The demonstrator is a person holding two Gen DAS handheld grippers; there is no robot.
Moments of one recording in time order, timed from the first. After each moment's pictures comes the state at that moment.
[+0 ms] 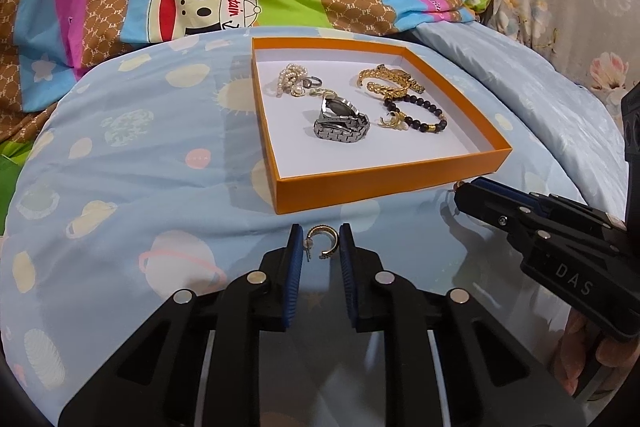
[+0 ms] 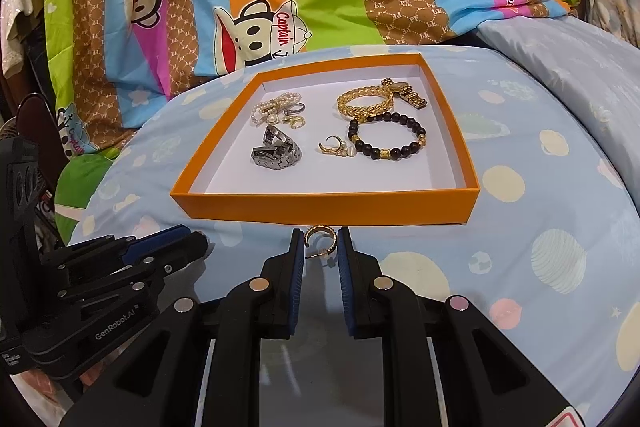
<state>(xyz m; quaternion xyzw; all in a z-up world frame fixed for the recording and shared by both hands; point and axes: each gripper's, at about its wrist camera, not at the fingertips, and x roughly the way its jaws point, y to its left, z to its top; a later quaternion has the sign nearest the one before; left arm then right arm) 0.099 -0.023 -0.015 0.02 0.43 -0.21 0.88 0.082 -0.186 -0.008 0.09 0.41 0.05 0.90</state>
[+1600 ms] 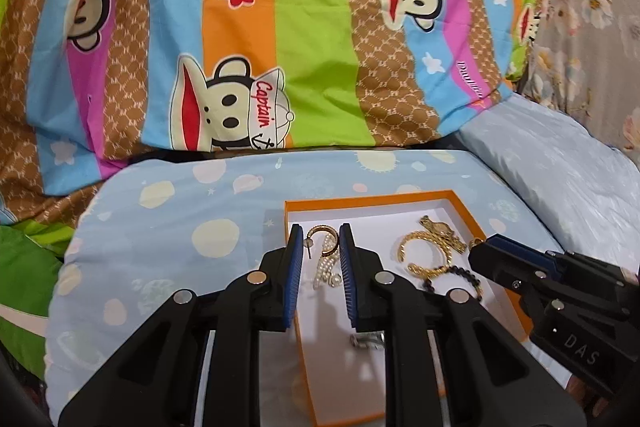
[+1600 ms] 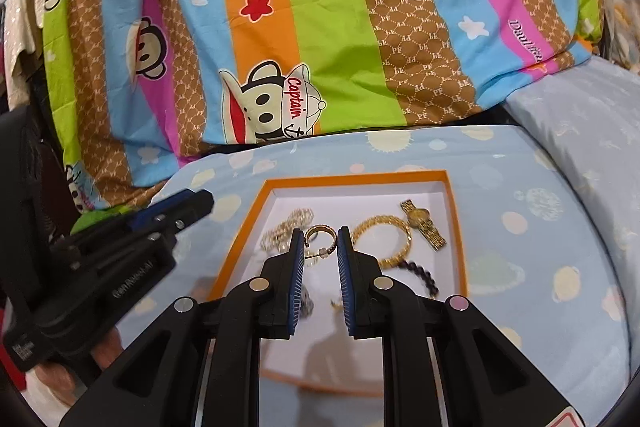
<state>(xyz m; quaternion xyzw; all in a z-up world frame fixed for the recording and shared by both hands) 0.207 -0.043 0.055 0.01 0.34 -0.14 0.93 0.187 -0.200 0.046 0.11 0.37 0.08 0.92</state>
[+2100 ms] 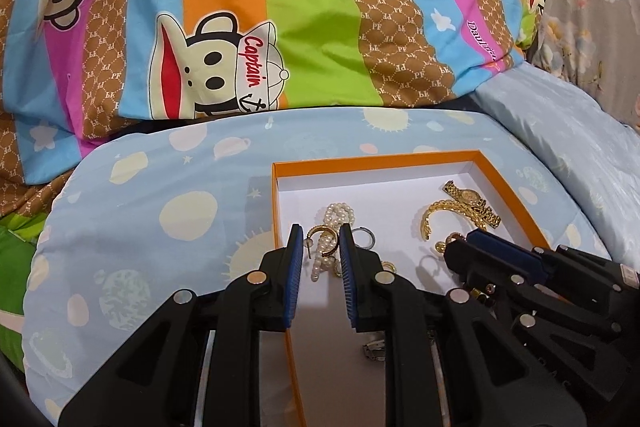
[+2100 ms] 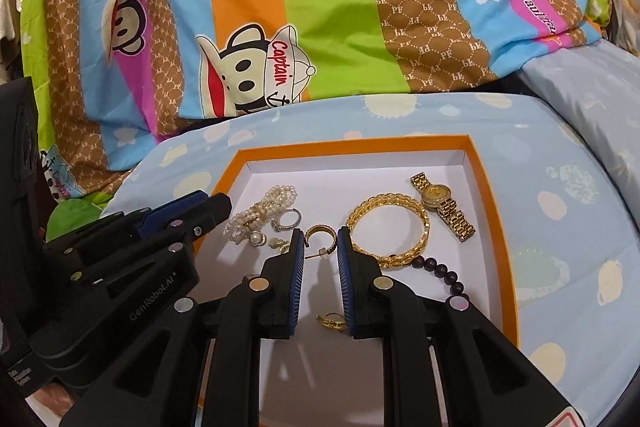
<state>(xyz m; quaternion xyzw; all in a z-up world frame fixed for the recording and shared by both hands) 0.231 -0.058 0.008 0.03 0.38 -0.14 0.92 0.211 -0.189 0.000 0.10 0.40 0.07 0.91</state>
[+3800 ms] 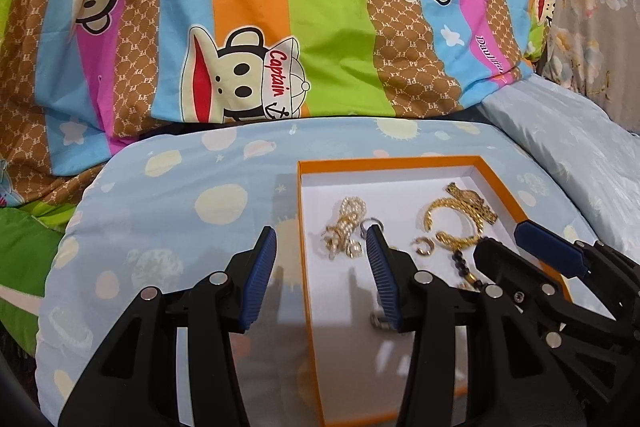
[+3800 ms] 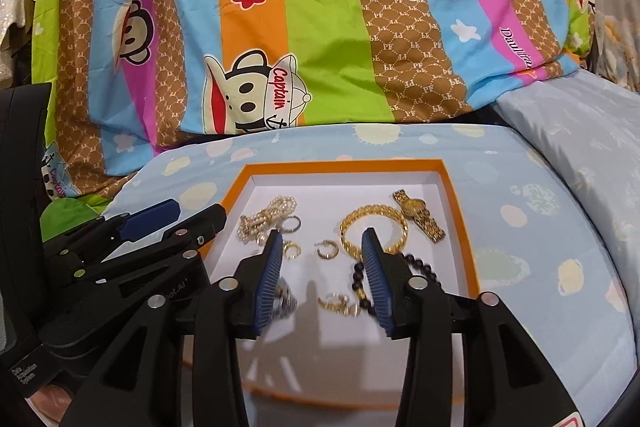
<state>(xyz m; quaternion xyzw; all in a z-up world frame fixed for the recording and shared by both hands) 0.194 -0.043 0.025 0.03 0.35 -0.11 0.93 0.161 -0.184 0.025 0.07 0.36 0.04 0.93</state>
